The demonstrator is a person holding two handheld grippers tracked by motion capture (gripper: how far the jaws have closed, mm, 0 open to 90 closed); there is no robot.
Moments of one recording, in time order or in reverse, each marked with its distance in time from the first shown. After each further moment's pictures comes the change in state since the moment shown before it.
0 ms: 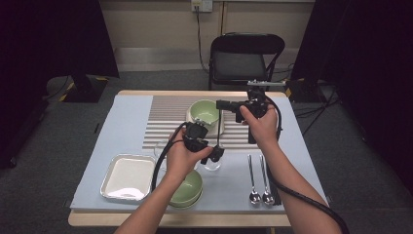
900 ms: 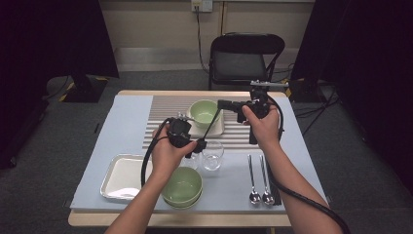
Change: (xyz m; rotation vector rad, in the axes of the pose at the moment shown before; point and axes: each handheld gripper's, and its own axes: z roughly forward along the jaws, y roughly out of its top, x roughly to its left) left arm 0.032 -0.006 -0.021 -0.028 0.140 -0.014; right arm 0.000 -0.001 -0.006 -0.019 0.014 0.029
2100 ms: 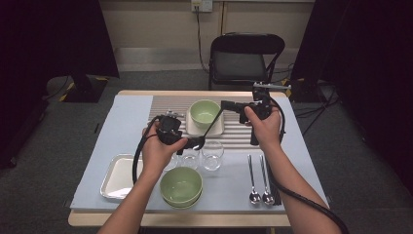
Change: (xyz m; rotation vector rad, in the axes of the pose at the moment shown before) left arm 0.020 -0.003 -0.015 -0.044 0.000 -0.027; right arm -0.008 -0.005 -0.003 -0.019 -0.033 0.028
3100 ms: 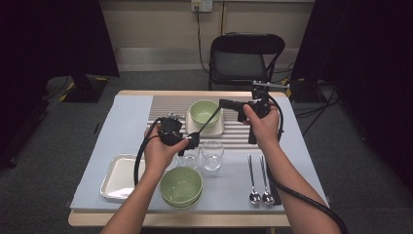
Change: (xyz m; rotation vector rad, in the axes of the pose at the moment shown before) left arm 0.005 -0.005 0.015 0.019 -0.005 -0.016; right arm 0.000 0.003 0.004 -0.010 0.020 0.039
